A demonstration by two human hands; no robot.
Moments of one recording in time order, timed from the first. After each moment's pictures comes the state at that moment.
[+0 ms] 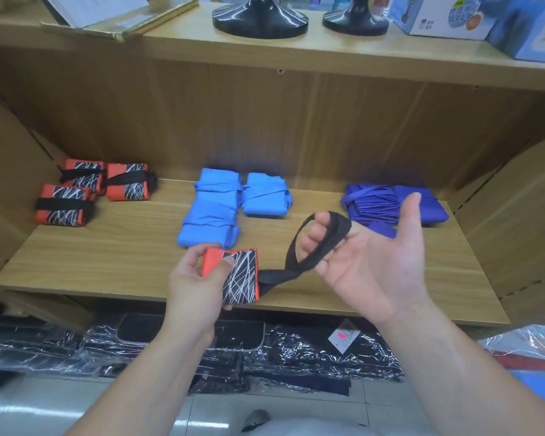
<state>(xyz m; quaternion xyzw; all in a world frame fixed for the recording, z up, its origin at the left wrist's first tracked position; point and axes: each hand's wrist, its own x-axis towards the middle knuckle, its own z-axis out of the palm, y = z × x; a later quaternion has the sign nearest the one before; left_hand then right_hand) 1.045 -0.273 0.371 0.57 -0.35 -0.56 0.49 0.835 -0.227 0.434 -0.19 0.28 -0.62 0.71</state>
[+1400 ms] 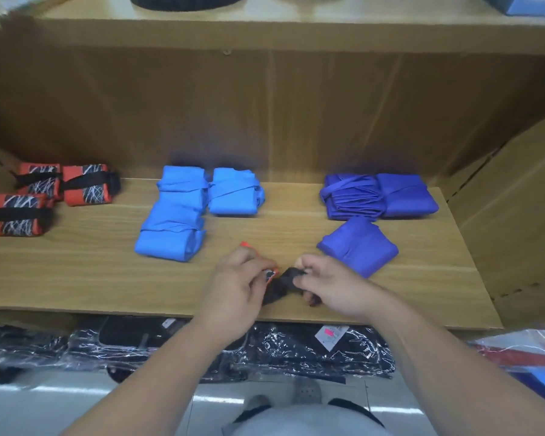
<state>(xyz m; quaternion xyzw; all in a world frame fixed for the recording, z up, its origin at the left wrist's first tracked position) 0.970 -0.293 0.319 0.42 -0.82 -0.26 0.29 0.767 -0.254 0.331 -0.52 0.60 -0.27 0.55</state>
